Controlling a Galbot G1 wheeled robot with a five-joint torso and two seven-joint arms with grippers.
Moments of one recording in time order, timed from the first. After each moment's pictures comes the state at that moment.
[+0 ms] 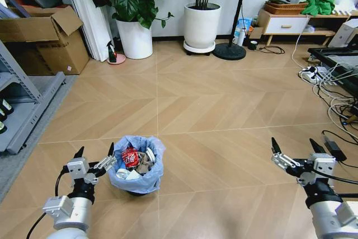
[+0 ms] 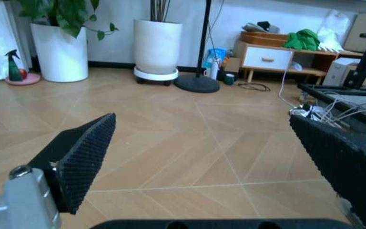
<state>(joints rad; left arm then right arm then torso) 1.71 -1.39 -0.66 -2.28 -0.31 0.10 -0.08 -1.91 1.35 0.85 2.47 0.28 -0.10 0.08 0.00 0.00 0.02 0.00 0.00</state>
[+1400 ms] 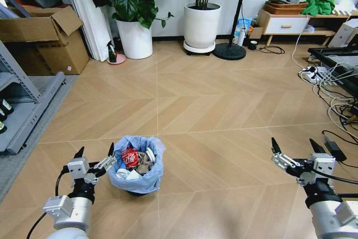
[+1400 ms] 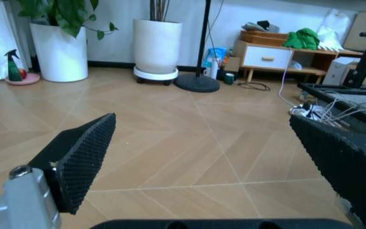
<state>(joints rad) 1.71 -1.38 -0.66 -2.28 -0.31 0.10 -0.08 -1.91 1.35 0.85 2.47 0.28 -0.10 0.08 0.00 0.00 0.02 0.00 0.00</state>
